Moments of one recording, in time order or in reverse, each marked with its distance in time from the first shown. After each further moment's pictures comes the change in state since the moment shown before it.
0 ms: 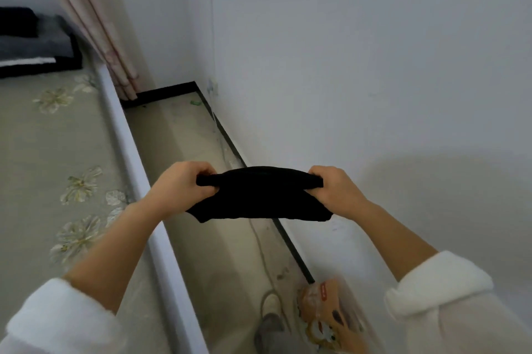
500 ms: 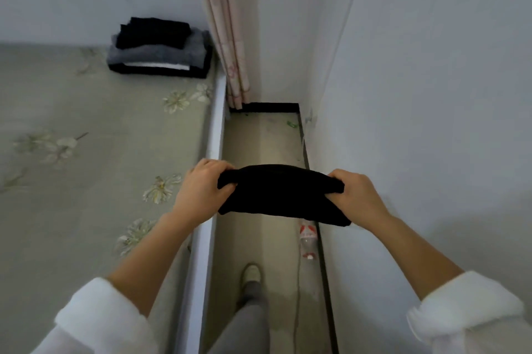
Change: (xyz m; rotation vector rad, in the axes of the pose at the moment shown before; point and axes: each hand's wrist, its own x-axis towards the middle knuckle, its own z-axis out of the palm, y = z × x) left_hand 0.093 -0.049 -0.056 0.100 0.523 -0.314; right_hand 0.254 -0.064 -0.004 0.013 -0.135 -0.374
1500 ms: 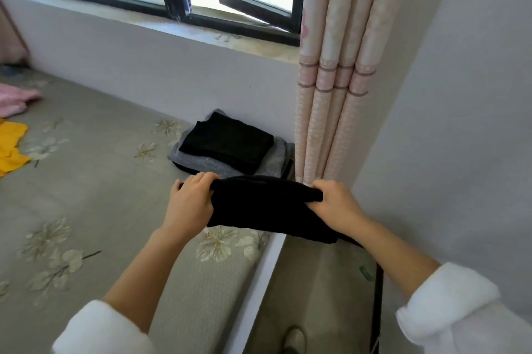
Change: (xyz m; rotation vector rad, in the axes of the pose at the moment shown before) left_hand 0.510 -0.269 -0.143 0.270 0.342 -0.440; right_hand 0.698 -0.238 0.051 -0.035 -0.303 -0.416
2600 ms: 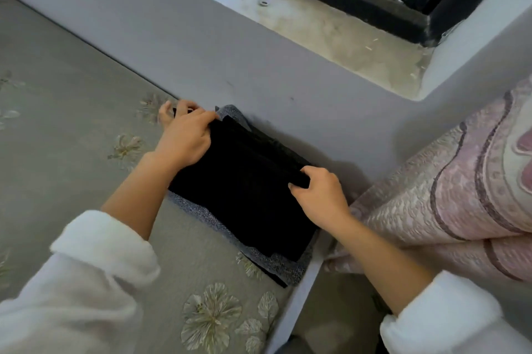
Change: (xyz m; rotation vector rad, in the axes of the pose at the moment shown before) left_hand 0.395 -0.168 0.089 0.089 -0.121 -0.078; right_hand 0.378 -0.032 0.072 0.080 -0.215 0.108
